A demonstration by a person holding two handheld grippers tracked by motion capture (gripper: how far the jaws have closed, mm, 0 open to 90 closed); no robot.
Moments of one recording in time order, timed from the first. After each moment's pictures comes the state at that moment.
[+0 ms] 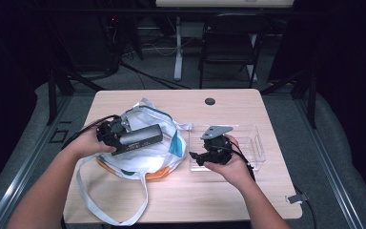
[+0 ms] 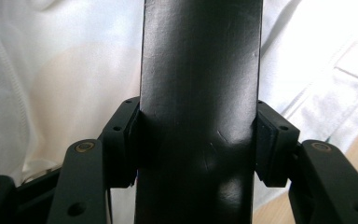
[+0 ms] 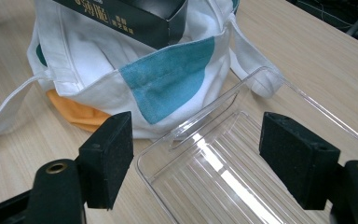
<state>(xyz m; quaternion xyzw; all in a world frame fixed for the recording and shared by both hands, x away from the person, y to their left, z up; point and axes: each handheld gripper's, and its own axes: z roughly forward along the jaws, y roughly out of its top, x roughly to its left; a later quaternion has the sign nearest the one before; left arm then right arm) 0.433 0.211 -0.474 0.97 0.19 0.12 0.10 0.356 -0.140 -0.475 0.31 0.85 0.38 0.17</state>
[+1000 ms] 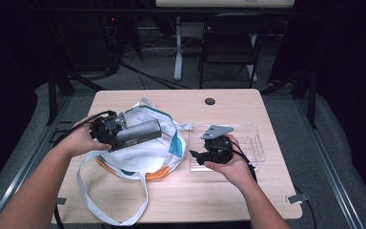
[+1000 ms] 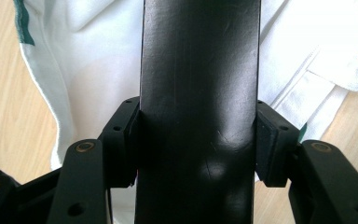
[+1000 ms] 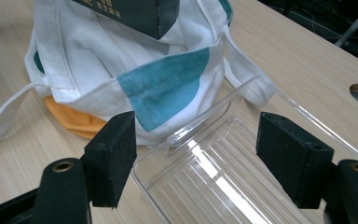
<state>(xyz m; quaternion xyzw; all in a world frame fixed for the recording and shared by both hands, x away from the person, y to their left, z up) 0.419 0.213 -0.440 0.97 0.18 0.15 0.11 0.354 -0.140 -0.472 0.30 0.85 0.39 0.19</state>
